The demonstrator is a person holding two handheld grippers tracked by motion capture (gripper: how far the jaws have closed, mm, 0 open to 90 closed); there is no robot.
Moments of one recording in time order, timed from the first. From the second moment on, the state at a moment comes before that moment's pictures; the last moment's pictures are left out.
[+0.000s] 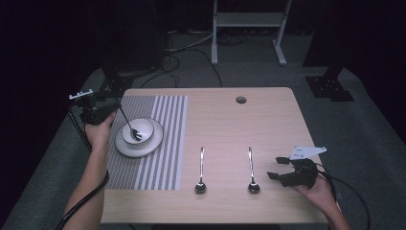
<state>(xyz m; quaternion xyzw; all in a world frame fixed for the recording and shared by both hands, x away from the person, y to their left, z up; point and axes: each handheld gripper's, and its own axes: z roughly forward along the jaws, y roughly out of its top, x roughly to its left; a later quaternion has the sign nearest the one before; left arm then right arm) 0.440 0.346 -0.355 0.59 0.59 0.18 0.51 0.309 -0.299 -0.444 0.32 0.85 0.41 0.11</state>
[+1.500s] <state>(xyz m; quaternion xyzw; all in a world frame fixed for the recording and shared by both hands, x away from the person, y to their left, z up) 0.432 0.369 -0.392 0.57 0.62 0.17 0.50 0.309 -0.298 -0.445 0.32 0.85 0.41 0.11</state>
